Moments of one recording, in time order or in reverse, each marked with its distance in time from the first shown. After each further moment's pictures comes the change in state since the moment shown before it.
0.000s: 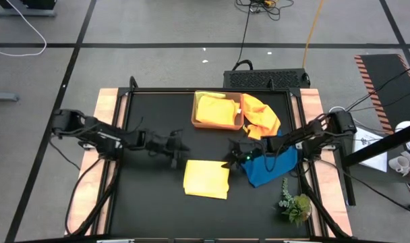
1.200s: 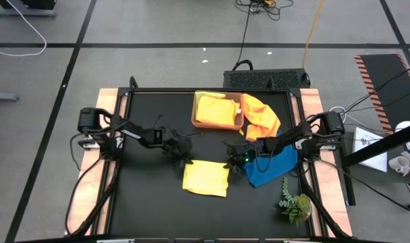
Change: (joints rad) left arm 0.093 0.318 0.162 -0.165 0.285 -0.017; right arm -0.018 0.127 0.000 -0.002 -0.096 -0.065
